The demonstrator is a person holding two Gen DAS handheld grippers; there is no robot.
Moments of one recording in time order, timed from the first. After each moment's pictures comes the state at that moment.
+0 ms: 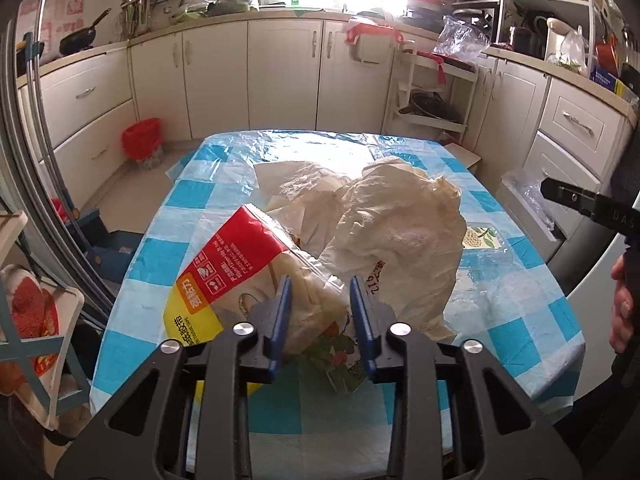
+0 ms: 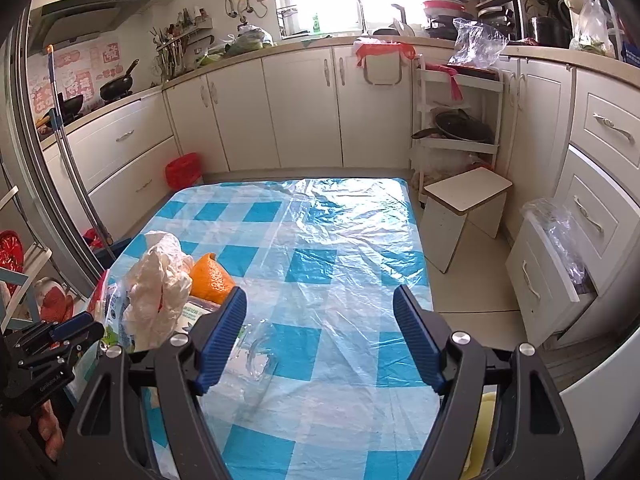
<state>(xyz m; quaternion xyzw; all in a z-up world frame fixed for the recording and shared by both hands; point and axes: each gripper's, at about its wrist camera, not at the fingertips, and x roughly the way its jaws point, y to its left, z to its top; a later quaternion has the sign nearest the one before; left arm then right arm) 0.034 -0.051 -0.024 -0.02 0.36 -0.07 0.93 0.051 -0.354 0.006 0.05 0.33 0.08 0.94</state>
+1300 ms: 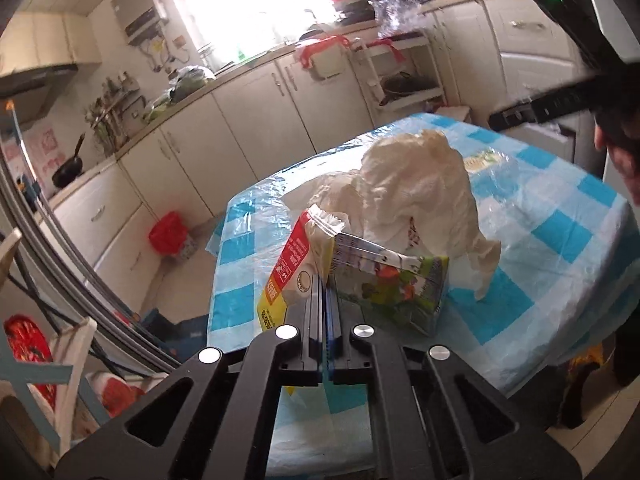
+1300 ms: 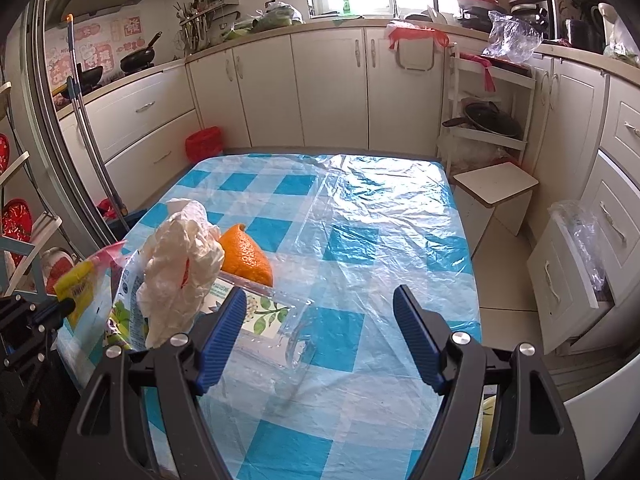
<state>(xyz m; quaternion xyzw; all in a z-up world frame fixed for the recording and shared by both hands) -0.012 -0.041 -0.014 0.19 0.28 -0.07 0.94 0.056 -0.320 -0.009 0.02 0.35 0.12 0.93</state>
